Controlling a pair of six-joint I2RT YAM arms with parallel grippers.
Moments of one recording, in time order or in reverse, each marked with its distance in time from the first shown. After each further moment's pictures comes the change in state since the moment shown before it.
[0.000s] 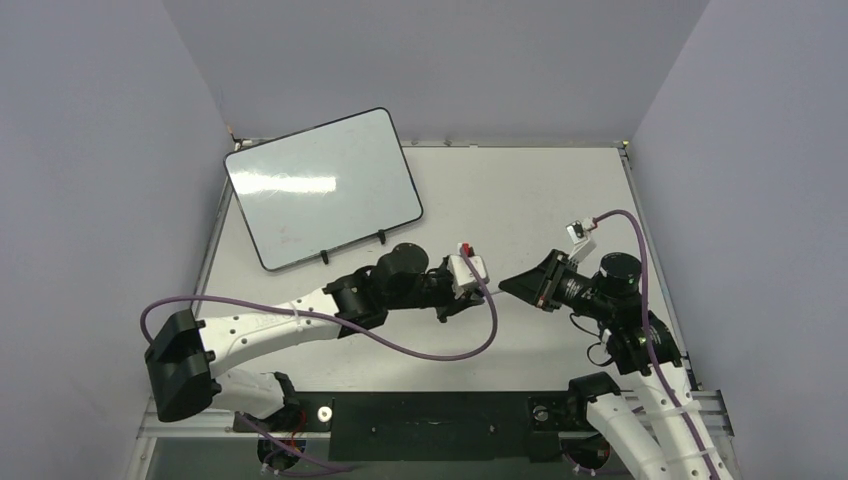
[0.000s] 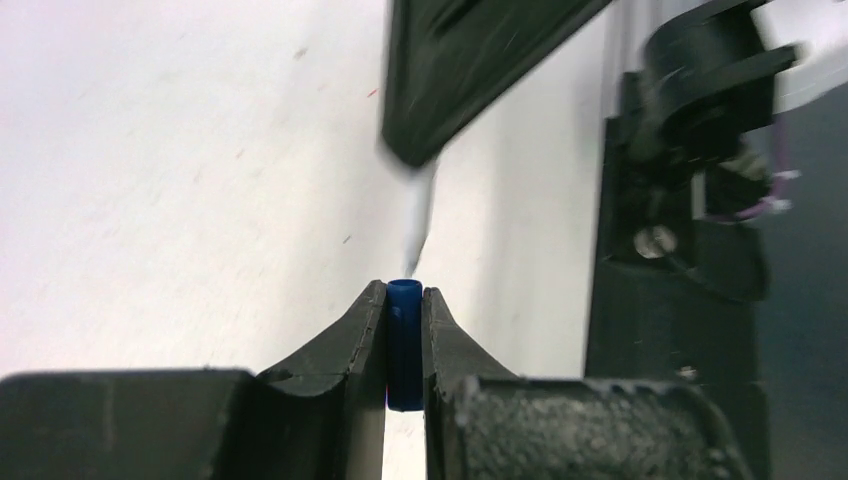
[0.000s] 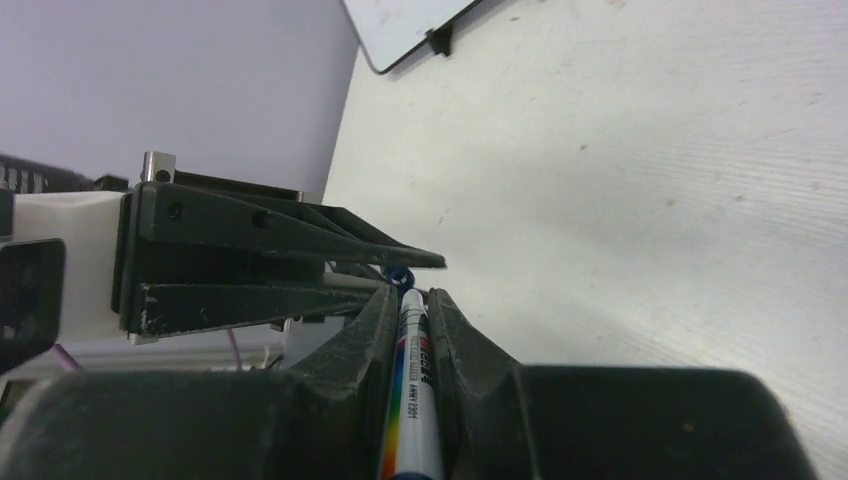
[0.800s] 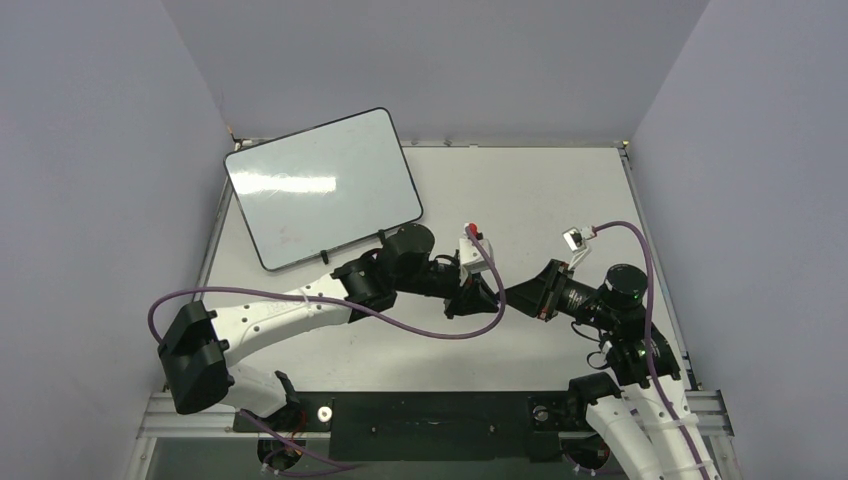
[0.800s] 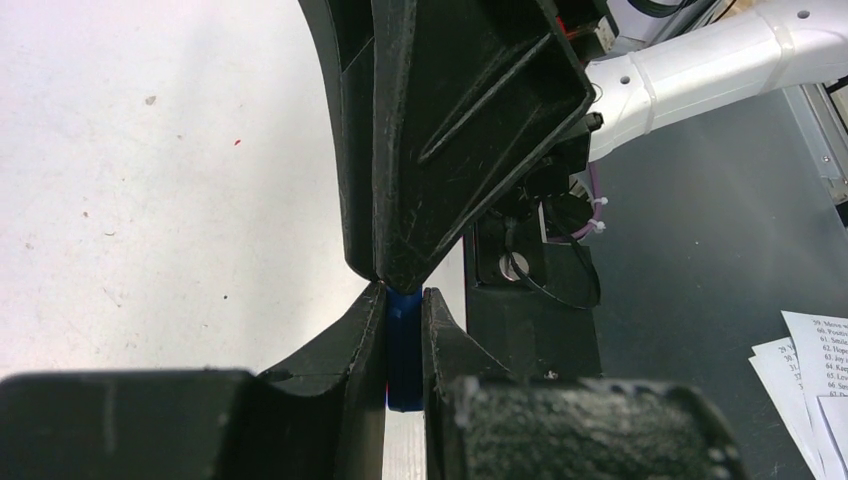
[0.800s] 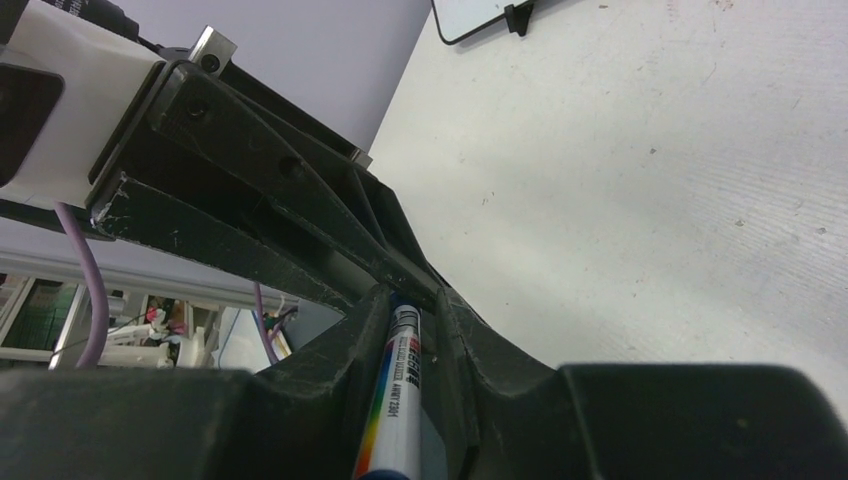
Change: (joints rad) left arm 0.055 0.051 0.065 0.004 0.266 -0.166; right arm -0.014 -0.072 -0.066 0.098 -0.115 -0.016
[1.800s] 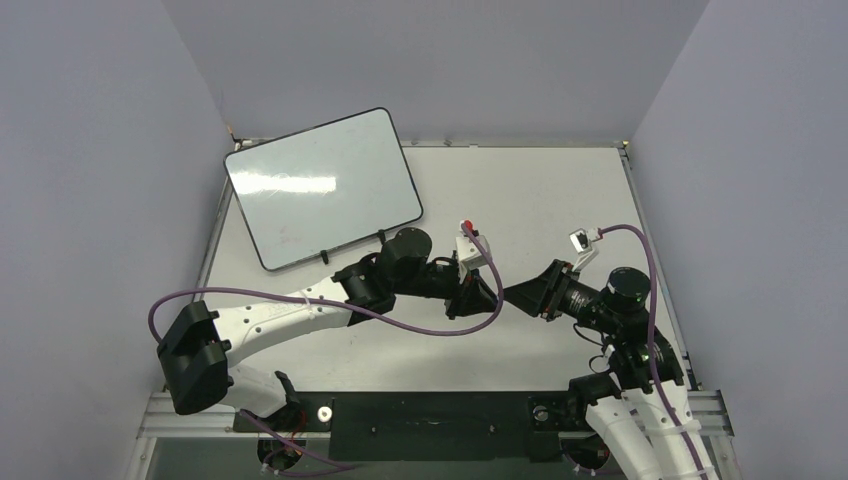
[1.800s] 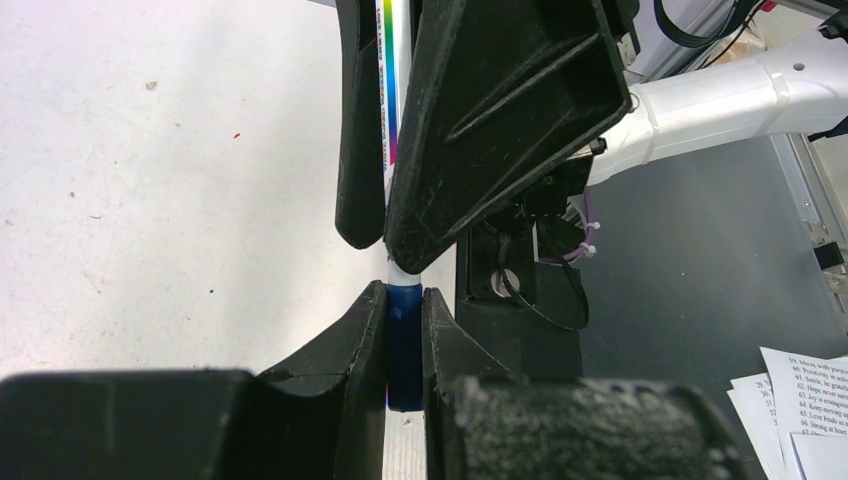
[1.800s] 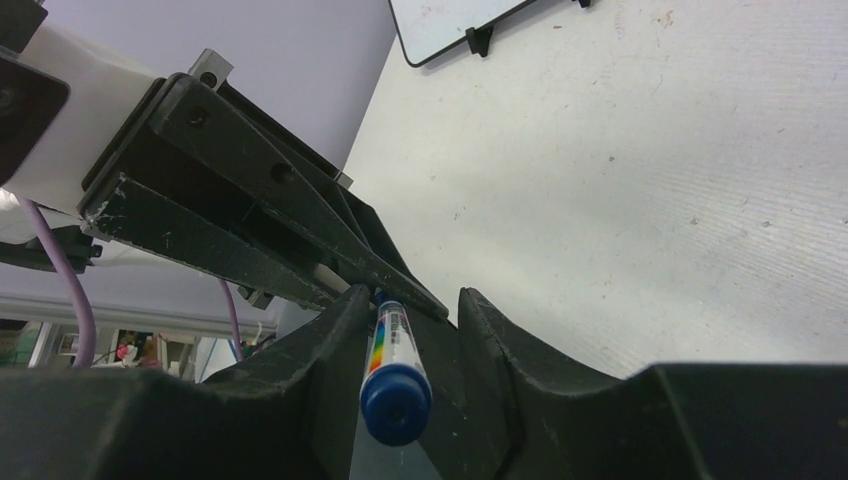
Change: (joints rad) left arm 0.000 -0.004 -0.043 0.071 -0.043 -0.093; right arm -0.005 -0.026 0.013 -0.054 0.076 -0.020
